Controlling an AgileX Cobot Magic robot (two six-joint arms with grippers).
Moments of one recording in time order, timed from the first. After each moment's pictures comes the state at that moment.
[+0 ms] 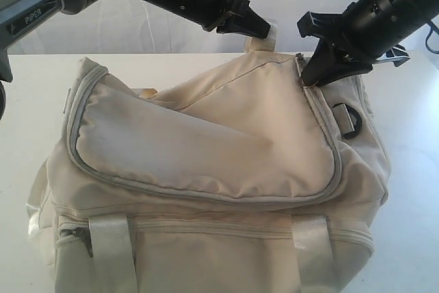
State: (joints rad) left arm -0.30 2.31 -2.32 -1.05 1.14 0.78; right arm -0.02 1.67 -1.44 0.56 1.12 -0.30
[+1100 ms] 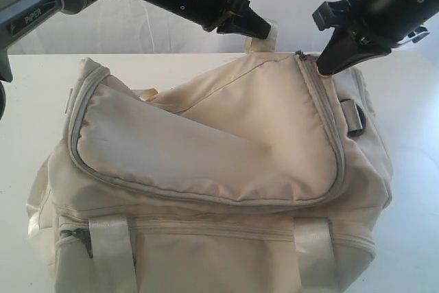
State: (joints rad) left arm -0.30 2.31 -2.32 -1.05 1.14 0.78; right arm -0.02 1.60 -1.48 0.49 1.20 -0.39
